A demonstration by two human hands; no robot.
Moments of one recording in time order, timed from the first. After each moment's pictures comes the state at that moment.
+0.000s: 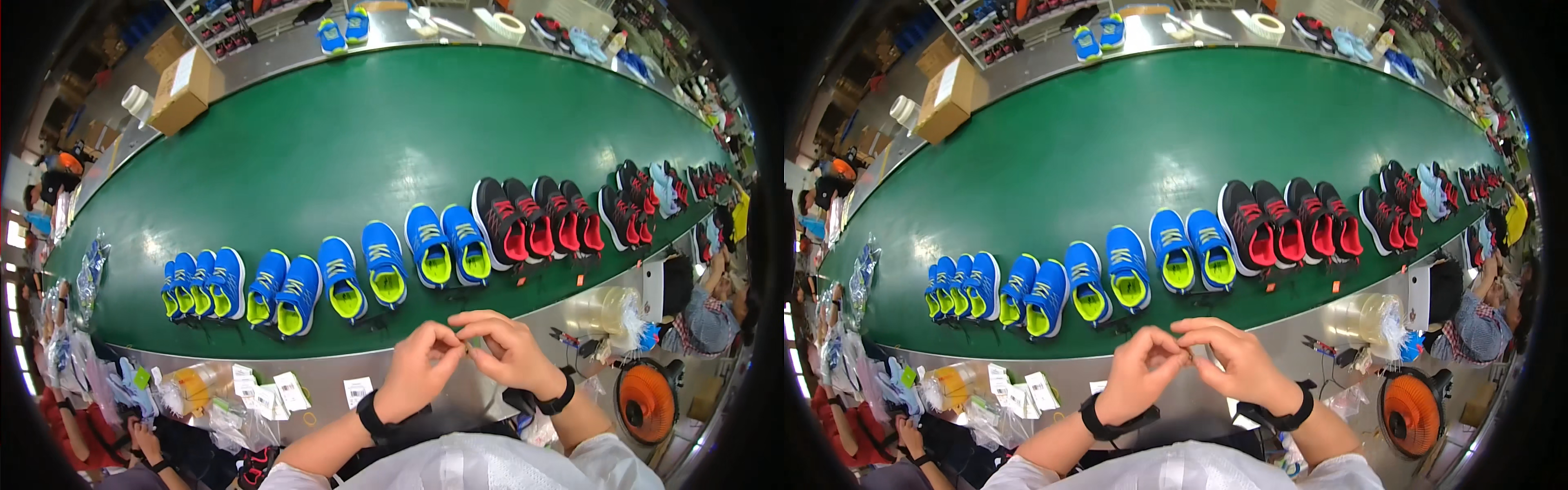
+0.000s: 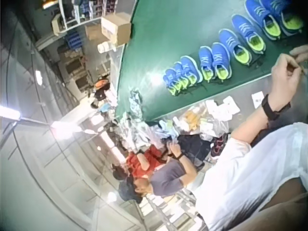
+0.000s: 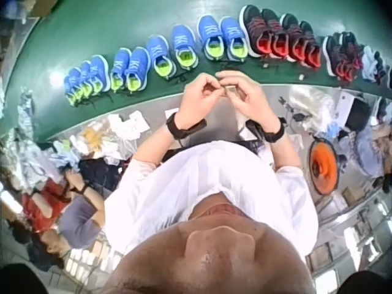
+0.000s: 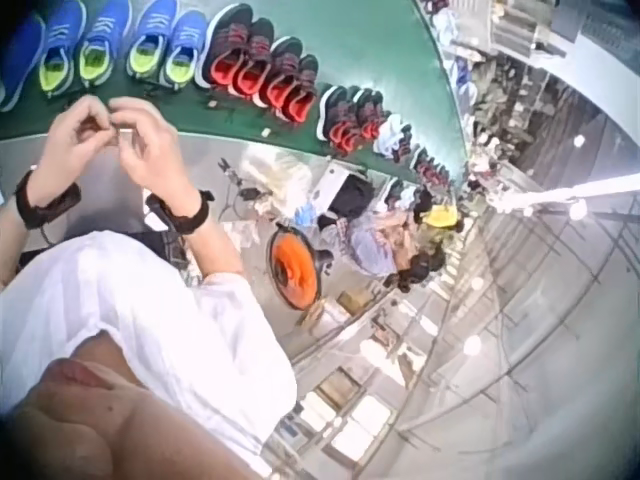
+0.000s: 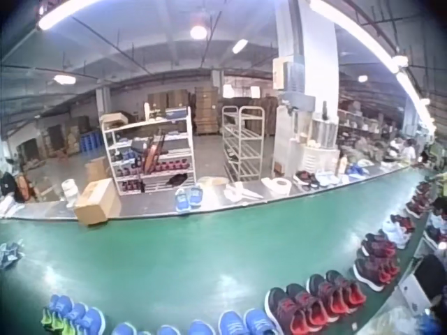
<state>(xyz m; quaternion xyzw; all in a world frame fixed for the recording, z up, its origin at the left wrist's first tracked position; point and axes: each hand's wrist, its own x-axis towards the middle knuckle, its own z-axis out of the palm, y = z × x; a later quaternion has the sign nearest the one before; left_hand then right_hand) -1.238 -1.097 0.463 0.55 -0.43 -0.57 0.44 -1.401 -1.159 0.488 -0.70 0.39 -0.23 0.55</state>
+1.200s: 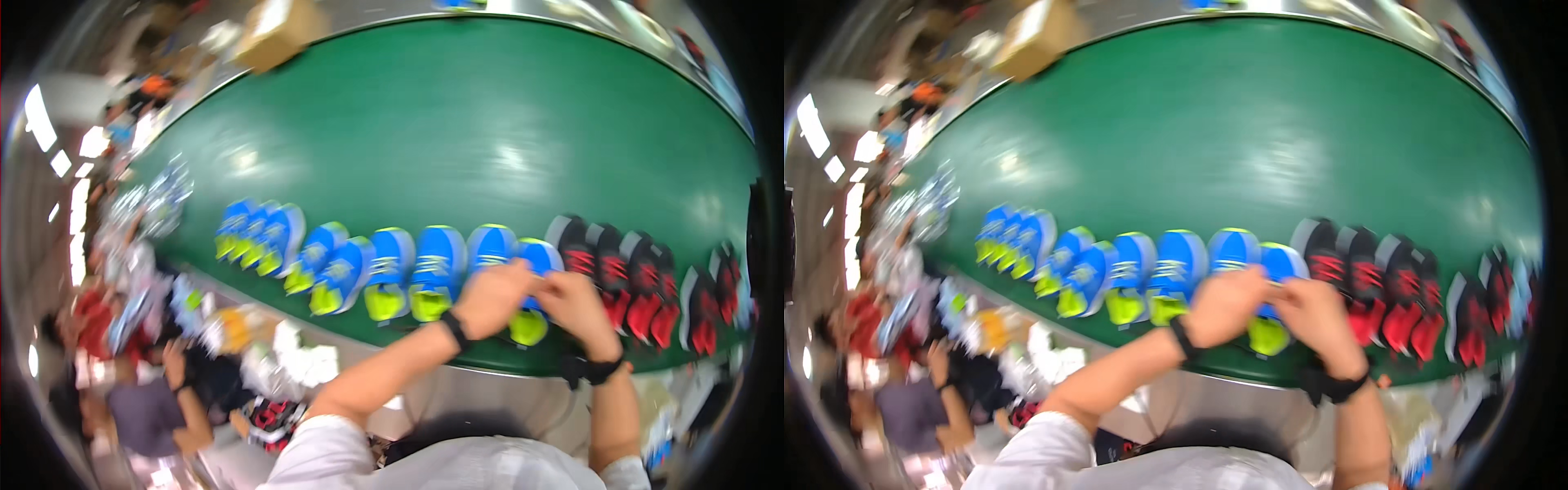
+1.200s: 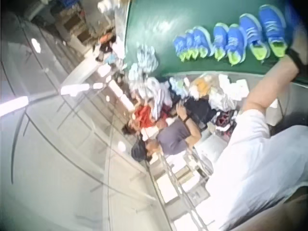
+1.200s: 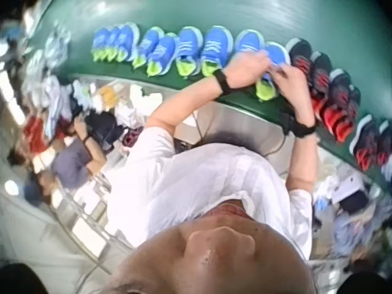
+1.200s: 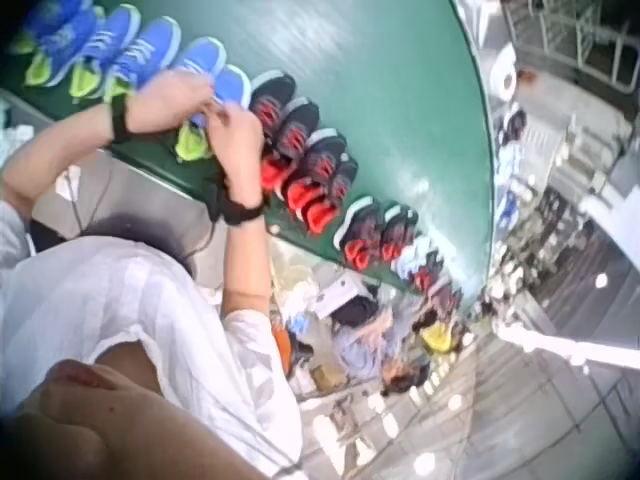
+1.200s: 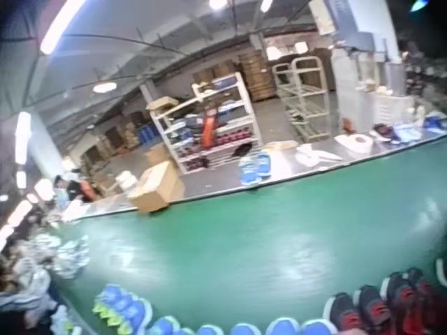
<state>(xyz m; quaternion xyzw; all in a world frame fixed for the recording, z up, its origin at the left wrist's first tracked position) -1.250 -1.251 0.336 0.60 -0.73 -0.19 0.28 -1.414 -1.330 0.357 -0.79 0.41 -0.05 0.45</state>
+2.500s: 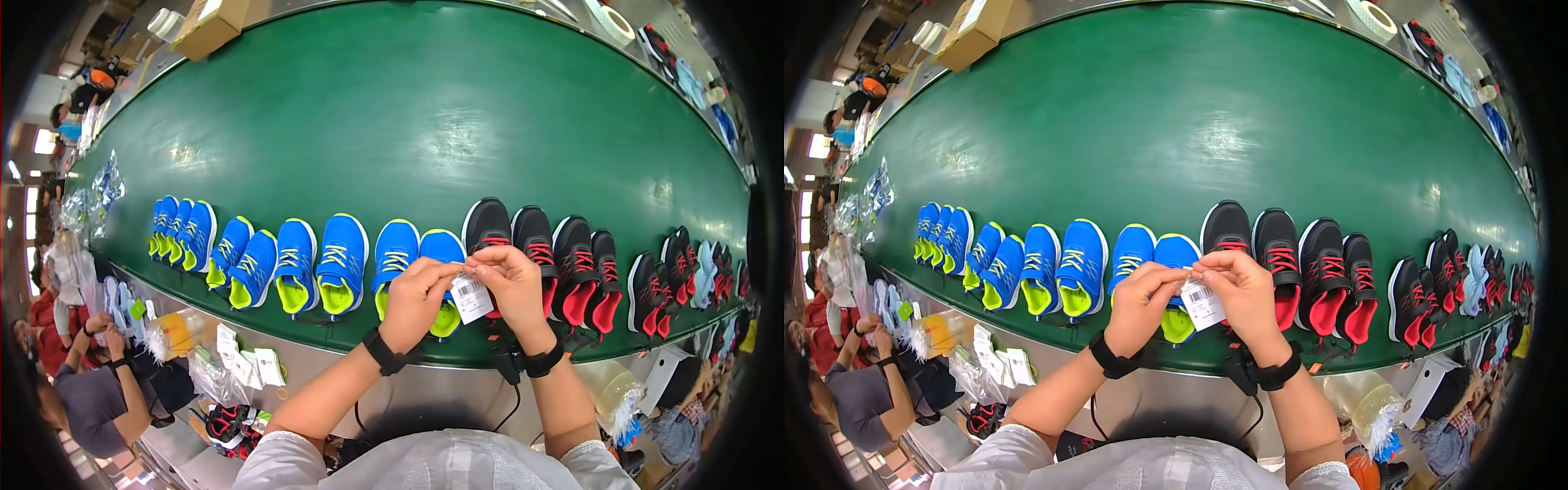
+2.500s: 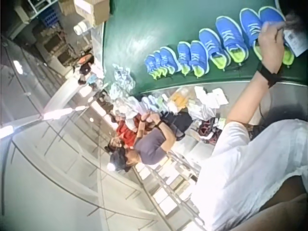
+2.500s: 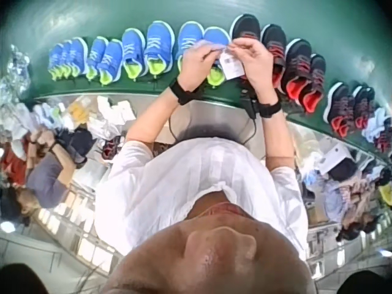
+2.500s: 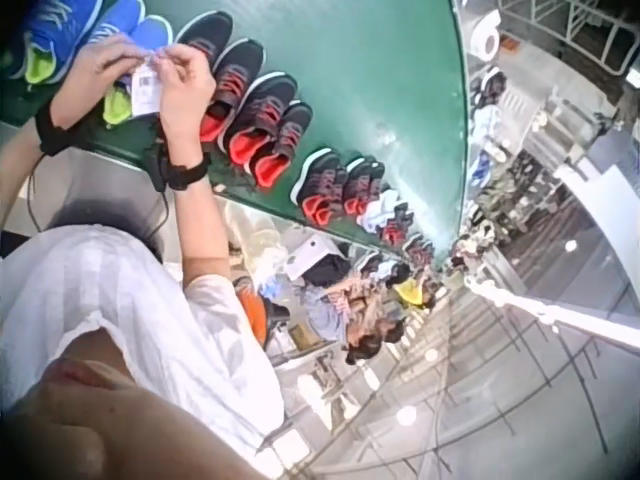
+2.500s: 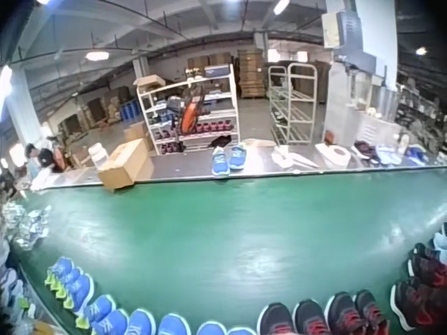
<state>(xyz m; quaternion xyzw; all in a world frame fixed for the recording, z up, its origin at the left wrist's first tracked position) -1.295 -1.244 0.354 0.67 -0.45 -0.37 0.46 -1.439 -1.321 0.354 -0.45 0.43 -0.29 0.73</state>
